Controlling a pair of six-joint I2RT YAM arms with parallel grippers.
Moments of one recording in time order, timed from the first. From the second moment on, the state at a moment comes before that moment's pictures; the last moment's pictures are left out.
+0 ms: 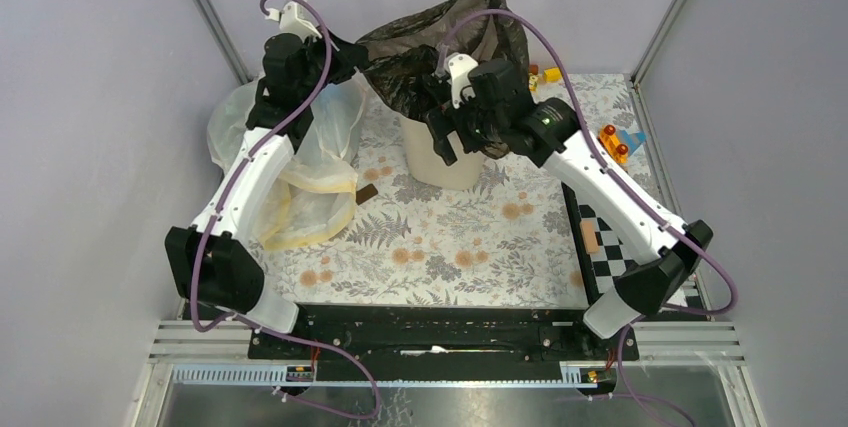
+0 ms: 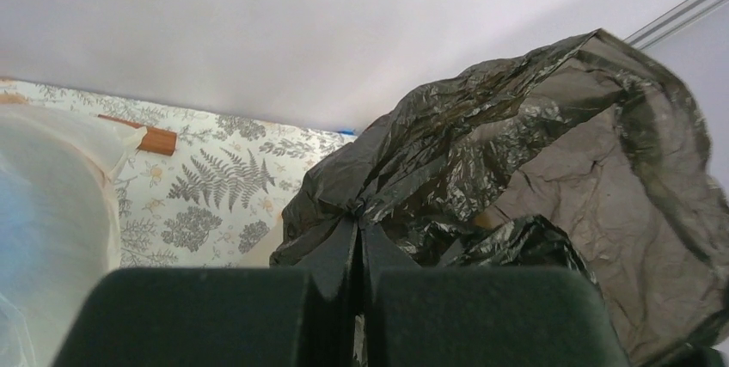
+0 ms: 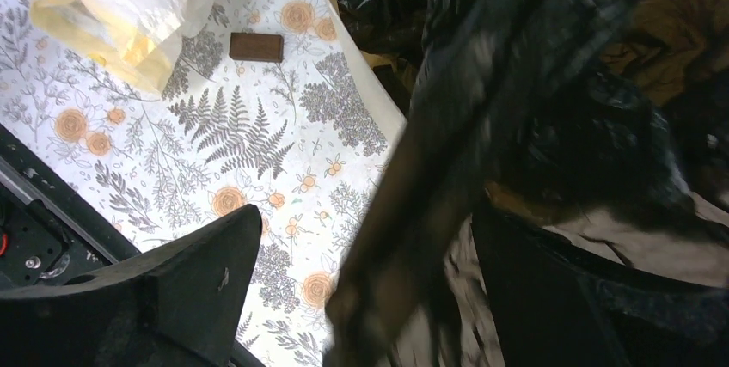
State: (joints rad) left arm -0.21 1.50 1.48 -0.02 0.20 -0.66; right arm 0.72 1.60 1.78 -0.86 0.00 0.01
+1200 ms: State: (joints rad) left arm -0.19 1.59 1.26 0.03 0.14 -0.64; right arm 0.65 1.47 1.26 -0.70 0.21 0.23
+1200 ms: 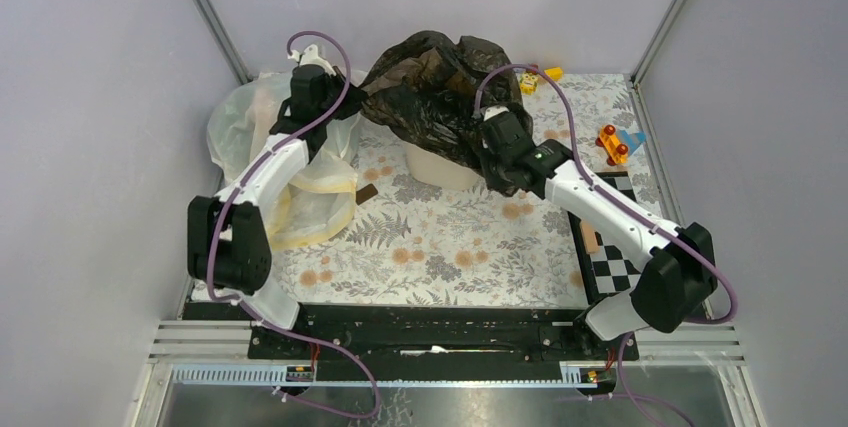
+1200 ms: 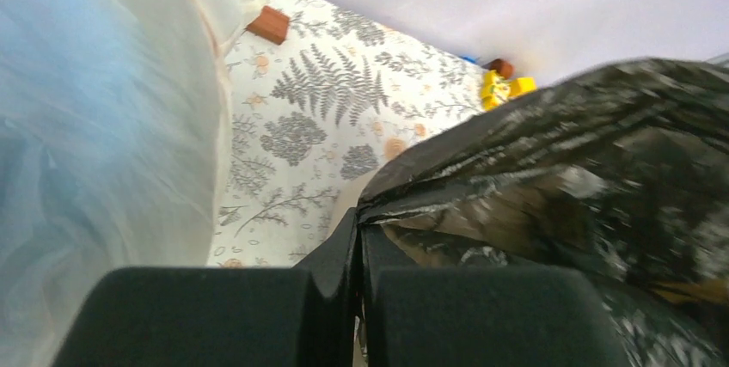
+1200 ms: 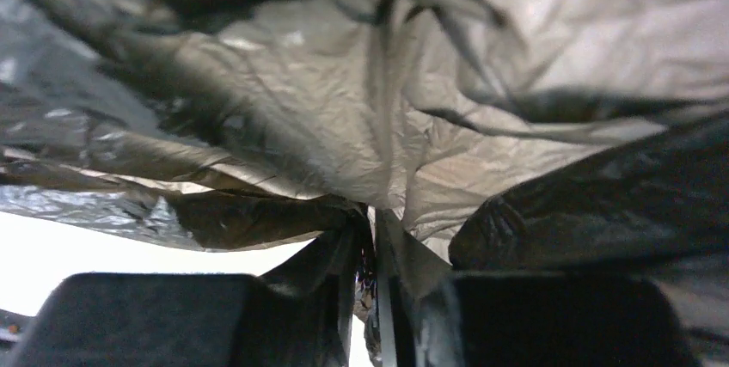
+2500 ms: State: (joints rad) left arm -0.17 1.75 1.41 0.02 0.10 -0.61; right arm 0.46 1.42 1.57 -0.60 0.31 0.24
